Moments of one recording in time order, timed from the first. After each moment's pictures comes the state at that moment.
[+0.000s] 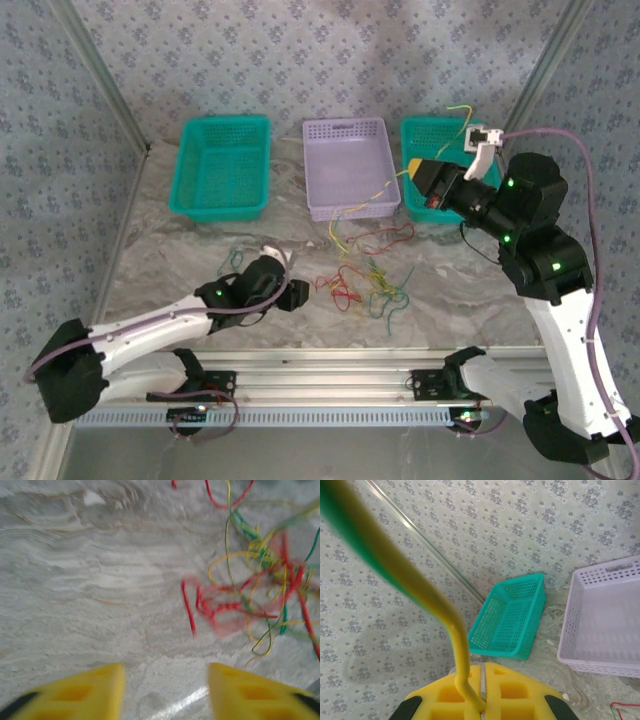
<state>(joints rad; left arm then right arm) -0.94 1.08 0.58 -0.24 -0.10 -0.64 0.35 0.99 1.54 -0.68 -0.34 0.60</state>
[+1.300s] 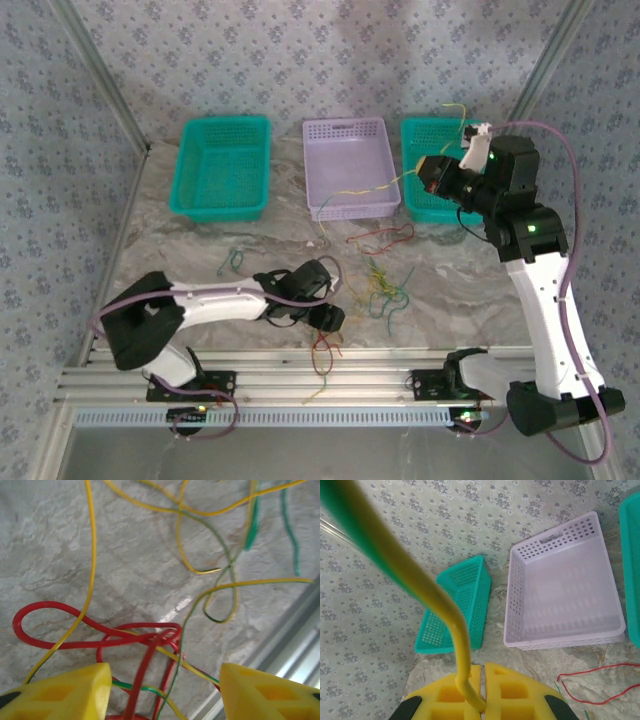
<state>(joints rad) -1.05 1.56 0.81 -0.28 0.20 -0.56 0.18 1.11 1.48 -0.74 -0.36 0.58</state>
